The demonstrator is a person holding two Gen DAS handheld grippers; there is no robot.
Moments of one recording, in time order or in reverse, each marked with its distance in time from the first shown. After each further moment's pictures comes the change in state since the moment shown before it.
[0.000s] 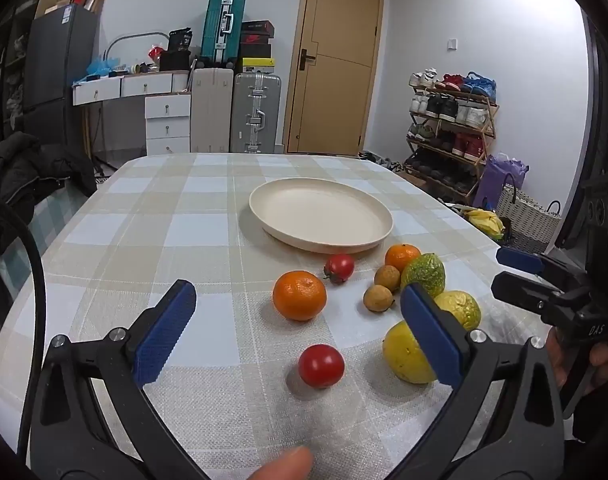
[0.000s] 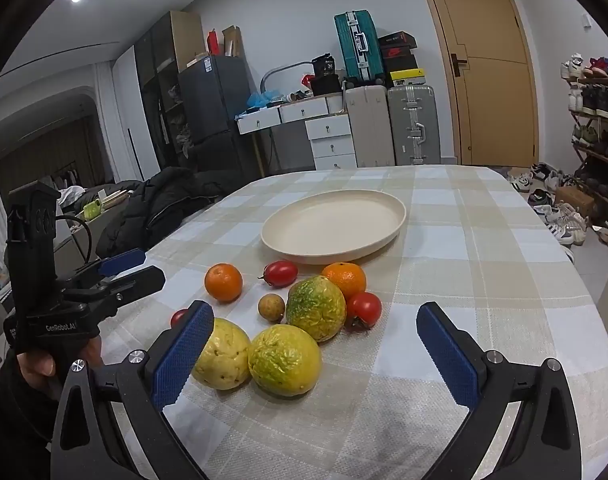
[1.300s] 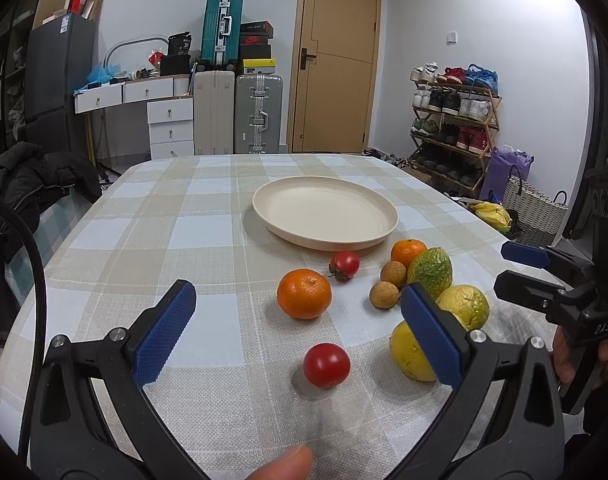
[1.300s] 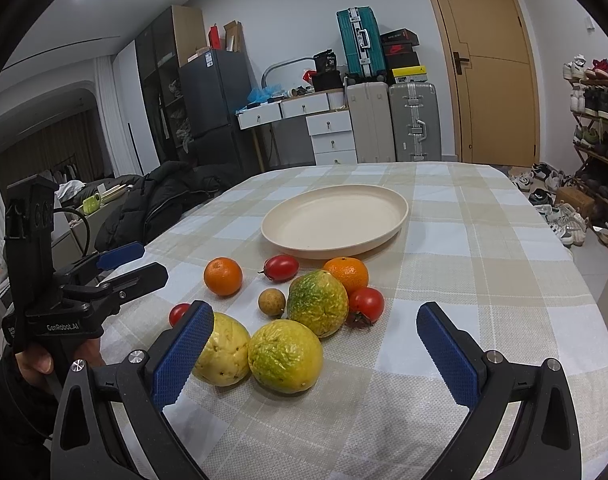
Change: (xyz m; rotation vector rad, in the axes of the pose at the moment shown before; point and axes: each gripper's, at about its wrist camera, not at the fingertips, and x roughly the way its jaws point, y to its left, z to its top) left arm 0.002 0.004 0.000 -0.005 -0.006 0.019; right arm 0.005 0.004 -0.001 -0.015 0.024 -0.011
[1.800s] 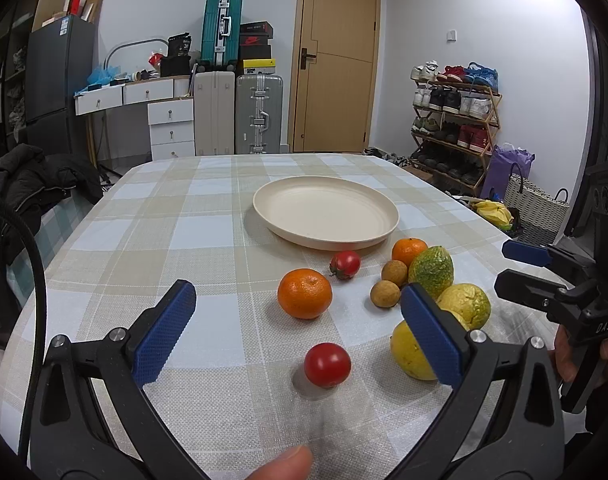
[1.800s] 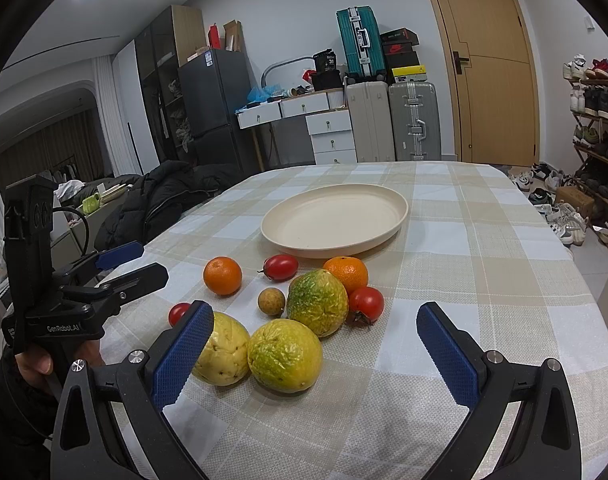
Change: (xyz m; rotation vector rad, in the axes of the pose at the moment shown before) left arm 0.000 -0.001 -0.001 0.006 -0.002 0.001; right arm 0.002 0.000 -0.001 0.002 0.001 0.001
